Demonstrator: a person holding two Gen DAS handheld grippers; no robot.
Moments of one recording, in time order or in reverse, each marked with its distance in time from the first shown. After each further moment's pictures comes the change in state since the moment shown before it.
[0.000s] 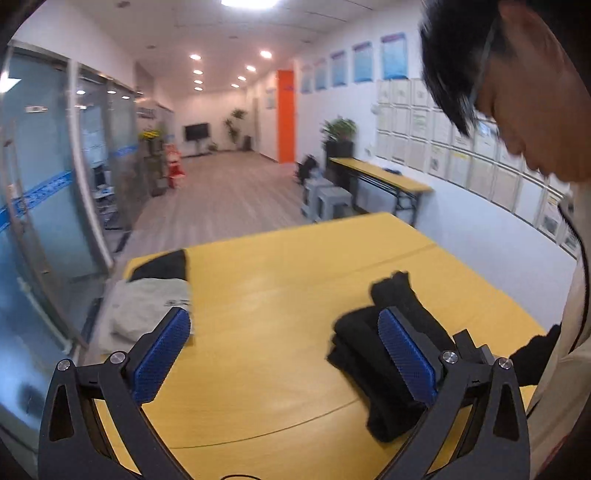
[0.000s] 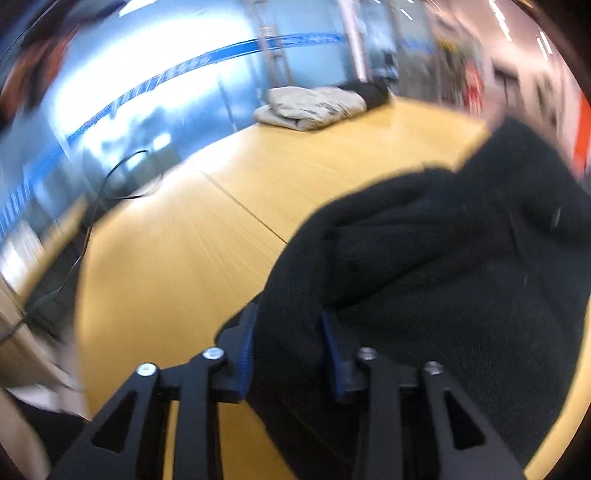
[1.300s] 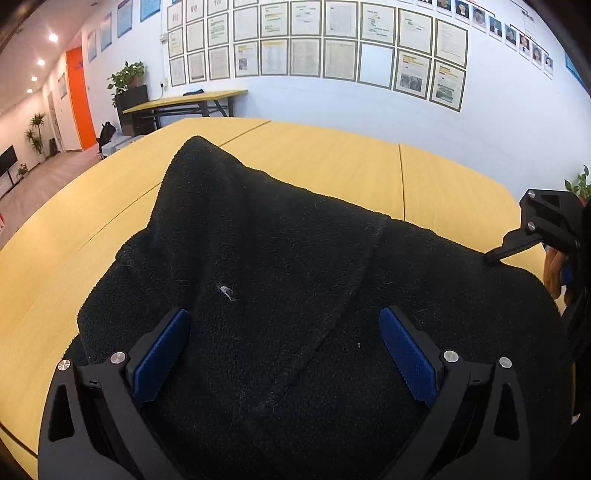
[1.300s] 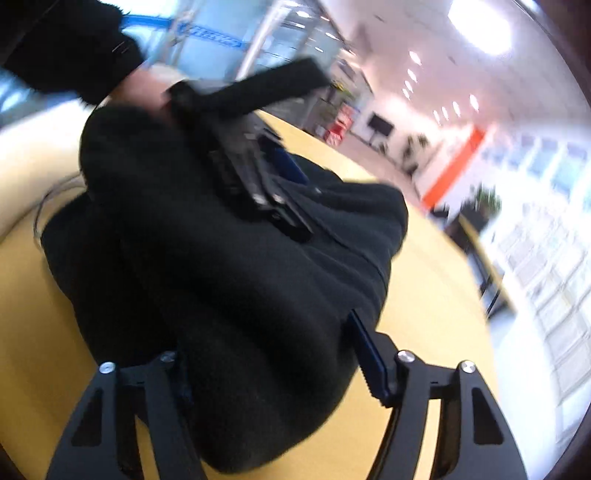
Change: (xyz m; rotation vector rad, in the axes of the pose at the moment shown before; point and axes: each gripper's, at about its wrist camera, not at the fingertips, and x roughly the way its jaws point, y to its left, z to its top) left arm 0.378 -0.229 -0.128 0.447 0.233 -0.550; right arm -0.047 -0.018 -0.085 0.059 0.011 -0.696
